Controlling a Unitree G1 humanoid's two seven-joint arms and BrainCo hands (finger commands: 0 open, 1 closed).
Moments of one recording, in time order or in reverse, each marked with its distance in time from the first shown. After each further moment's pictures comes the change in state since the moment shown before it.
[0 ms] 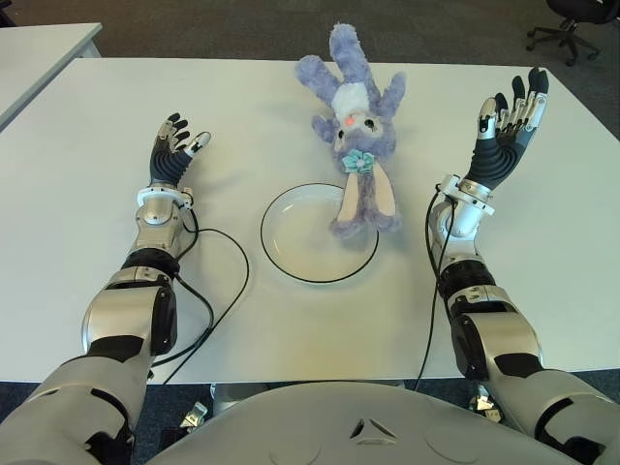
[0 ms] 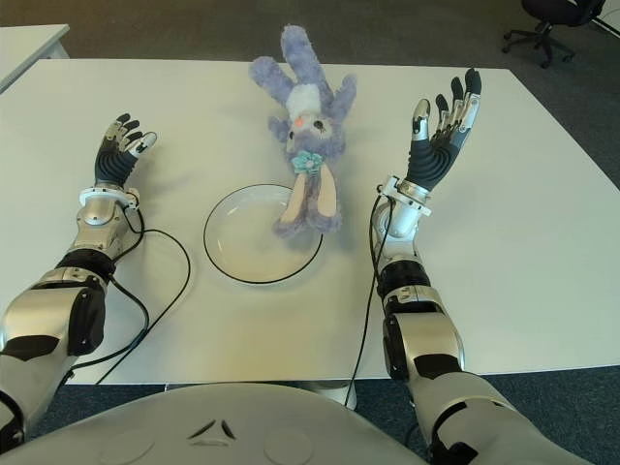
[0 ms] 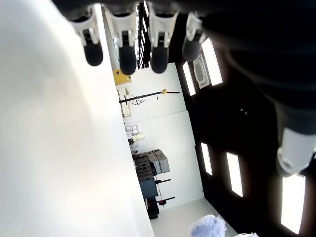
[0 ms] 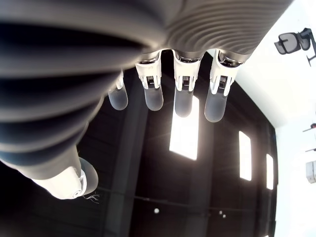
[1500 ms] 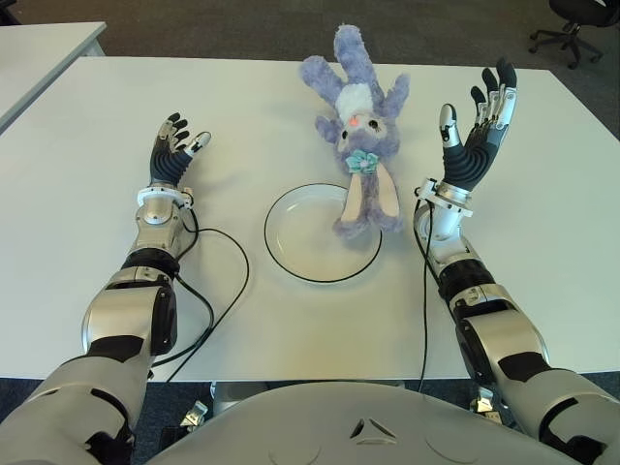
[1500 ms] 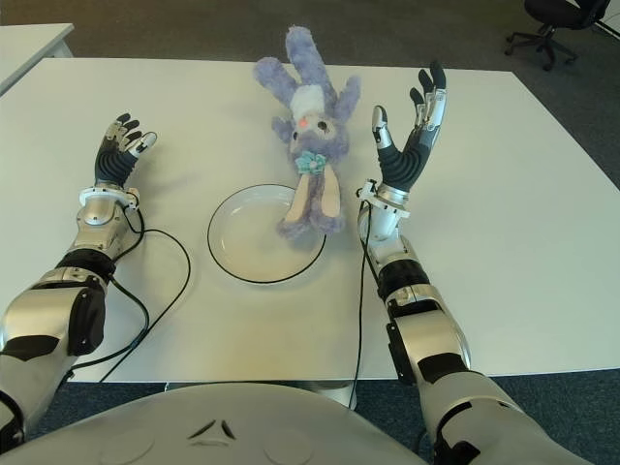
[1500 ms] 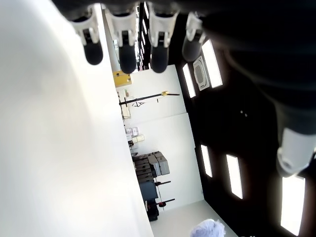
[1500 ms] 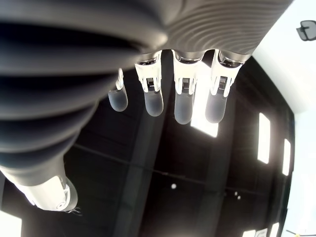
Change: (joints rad) left arm 0.000 0.000 0.000 -0.001 0.000 0.000 0.000; right arm 0.000 -0.044 0.201 -0.029 -0.270 -0.012 -0.318
